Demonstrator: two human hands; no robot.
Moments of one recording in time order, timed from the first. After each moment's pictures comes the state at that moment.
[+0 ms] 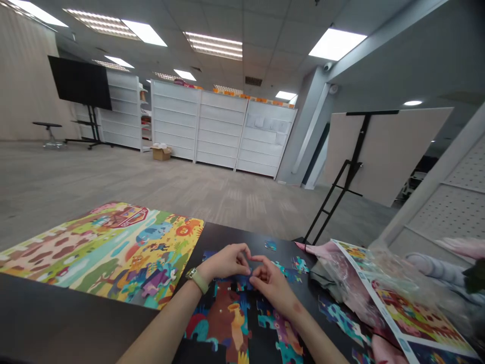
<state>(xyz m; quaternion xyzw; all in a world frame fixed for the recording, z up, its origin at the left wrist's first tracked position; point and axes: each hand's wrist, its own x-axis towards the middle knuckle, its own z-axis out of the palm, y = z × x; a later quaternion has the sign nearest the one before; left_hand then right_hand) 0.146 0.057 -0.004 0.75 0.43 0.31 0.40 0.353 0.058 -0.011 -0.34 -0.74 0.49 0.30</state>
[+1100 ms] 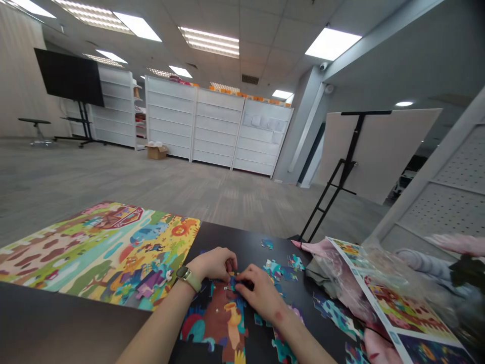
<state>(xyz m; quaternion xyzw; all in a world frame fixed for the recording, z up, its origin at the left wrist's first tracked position) 0.127 0.050 0.009 0.80 0.52 0.11 0.29 0.336 0.036 -0.002 -0.40 -0.86 0.24 0.20</state>
